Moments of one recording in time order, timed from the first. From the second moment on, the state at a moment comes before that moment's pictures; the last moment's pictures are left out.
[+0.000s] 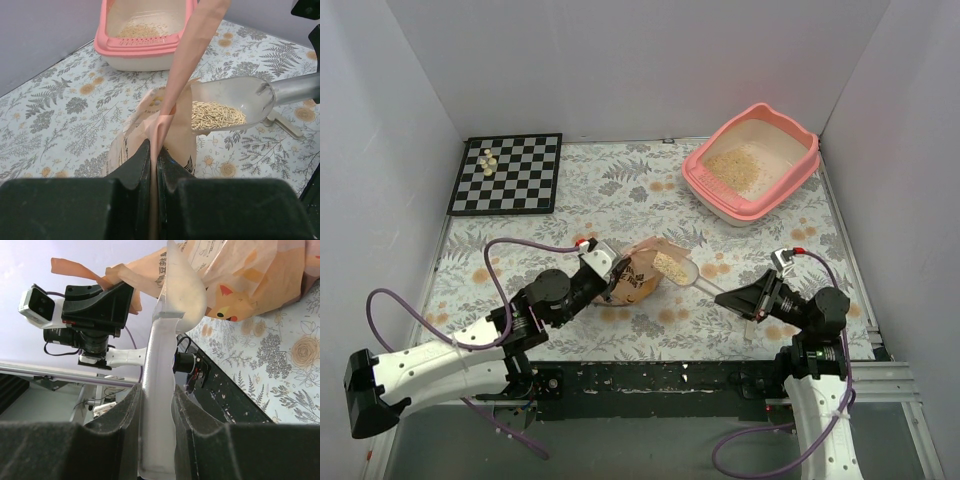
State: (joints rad) left arm -1.09 0.77 0.57 0.16 -0.29 0.08; right arm -0.01 0.16 0.16 0.02 -1.13 1.34
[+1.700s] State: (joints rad) left arm -1.09 0.74 0.52 0.24 -0.34 -0.05; right arm -0.01 1.22 0.92 -0.06 -0.13 0.98
